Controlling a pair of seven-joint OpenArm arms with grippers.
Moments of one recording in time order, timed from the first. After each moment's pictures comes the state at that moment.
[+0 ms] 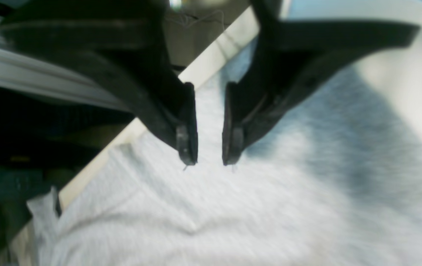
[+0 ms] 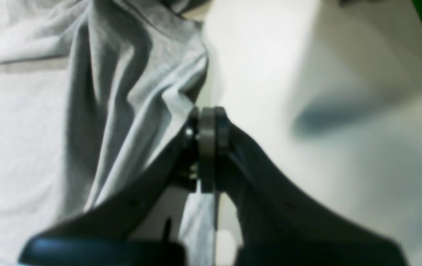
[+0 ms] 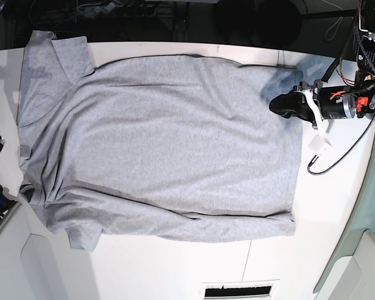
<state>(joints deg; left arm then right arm) 5.8 -29.0 -6.6 77.7 -61.1 -39.0 64.6 8.2 30.7 27.1 56.2 33.5 29.0 -44.5</state>
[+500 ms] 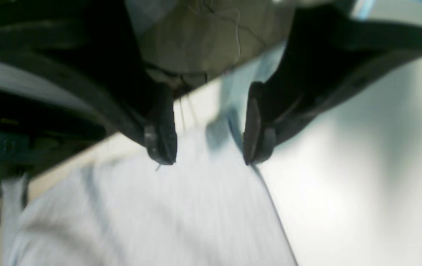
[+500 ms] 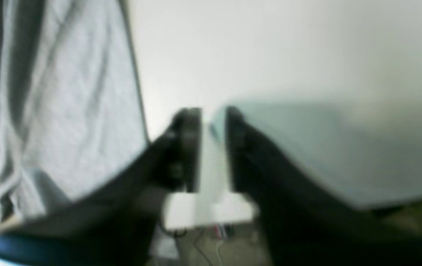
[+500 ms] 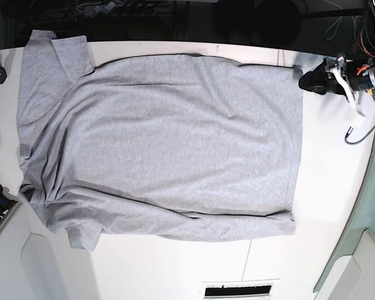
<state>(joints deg) 17.8 -29.8 -19.3 77.7 -59.5 -39.0 64.6 -12.8 31.3 34.0 56.6 45.0 30.5 -47.9</state>
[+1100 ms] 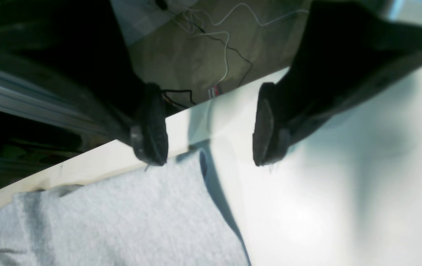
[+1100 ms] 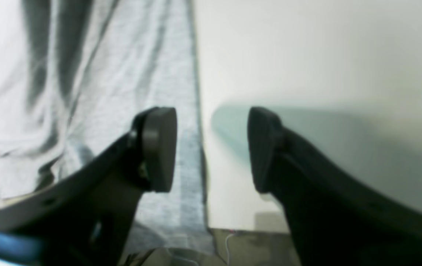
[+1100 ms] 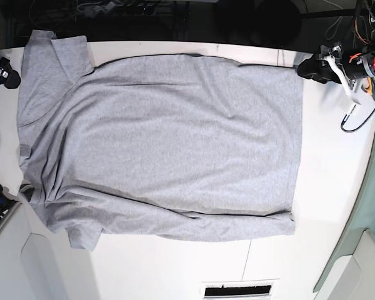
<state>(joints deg) 19.2 -28.5 -19.3 76.7 -51.3 -39.0 58.7 -13.1 31.2 25.4 57.3 51.1 32.1 -51.7</state>
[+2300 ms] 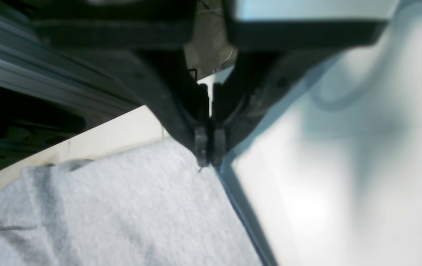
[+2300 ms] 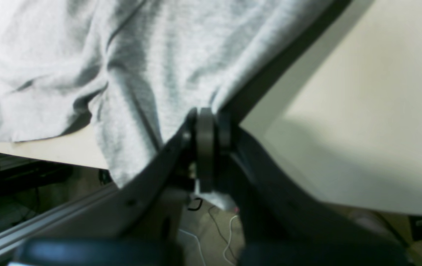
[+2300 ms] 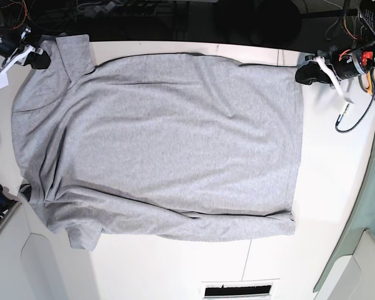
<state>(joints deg) 19.0 -24.8 -19.3 76.7 -47.5 -39.0 52.9 -23.2 24.0 24.6 72.9 50.0 31.8 -52.4</state>
